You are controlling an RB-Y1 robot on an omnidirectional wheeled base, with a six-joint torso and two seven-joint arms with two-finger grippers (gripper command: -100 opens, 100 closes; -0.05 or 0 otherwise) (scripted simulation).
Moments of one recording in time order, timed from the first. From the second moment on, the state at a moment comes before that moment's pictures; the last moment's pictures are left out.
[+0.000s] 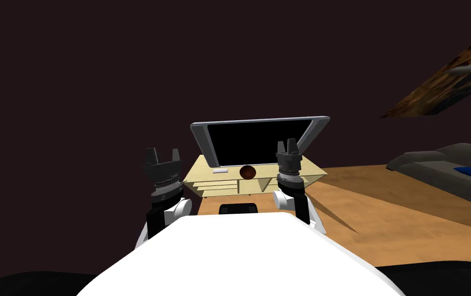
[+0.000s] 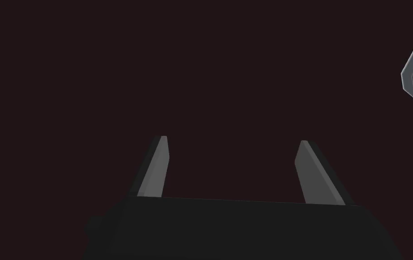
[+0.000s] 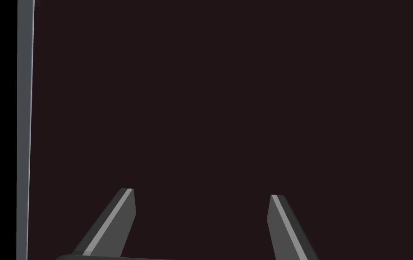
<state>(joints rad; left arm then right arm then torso) 0.54 0.05 0.06 -2.35 0.08 -0.62 0.10 0.46 -0.03 0.06 -2.31 0.11 -0.61 0.07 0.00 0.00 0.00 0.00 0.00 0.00</state>
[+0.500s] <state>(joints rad) 0.55 0.14 0.03 -2.26 0.18 -0.51 0.14 0.46 -0.03 0.06 -2.31 0.11 -0.61 0.07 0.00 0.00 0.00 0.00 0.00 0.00</state>
